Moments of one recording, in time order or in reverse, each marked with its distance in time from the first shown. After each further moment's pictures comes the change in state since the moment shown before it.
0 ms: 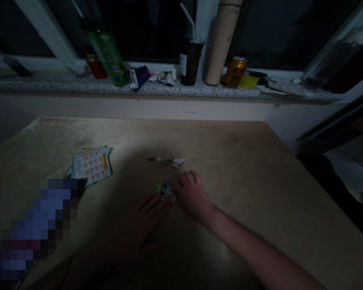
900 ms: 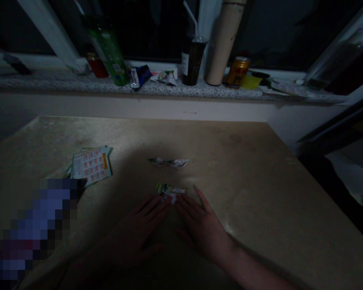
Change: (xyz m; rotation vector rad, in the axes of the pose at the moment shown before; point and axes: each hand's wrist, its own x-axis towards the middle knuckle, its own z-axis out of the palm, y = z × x) left_hand 0.000 -0.001 0.002 0.005 0.001 -0.003; right_hand -0.063 -0.010 -0.017 0.192 -0.044 -0.170
